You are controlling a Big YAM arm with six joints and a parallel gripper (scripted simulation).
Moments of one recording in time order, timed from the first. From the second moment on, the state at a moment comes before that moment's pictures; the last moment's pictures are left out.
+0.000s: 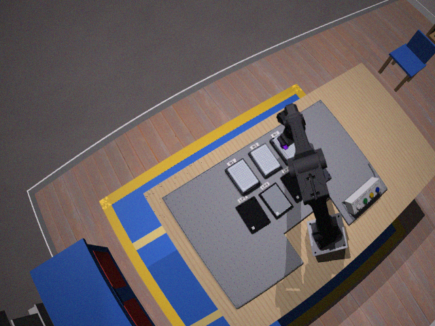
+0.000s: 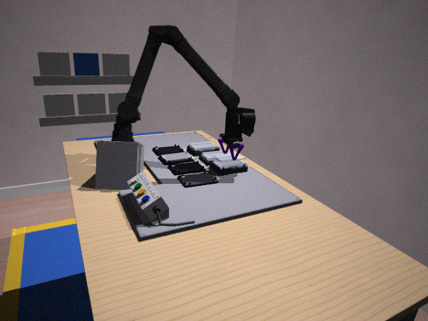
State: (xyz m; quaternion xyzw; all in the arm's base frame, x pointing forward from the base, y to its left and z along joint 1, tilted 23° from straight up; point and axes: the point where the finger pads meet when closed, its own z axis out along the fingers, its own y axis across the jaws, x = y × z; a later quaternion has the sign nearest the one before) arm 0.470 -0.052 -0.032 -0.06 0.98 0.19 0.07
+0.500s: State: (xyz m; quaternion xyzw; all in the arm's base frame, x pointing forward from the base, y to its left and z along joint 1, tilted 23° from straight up) arm 0.470 -0.052 -0.033 -0.06 0.98 0.18 0.08
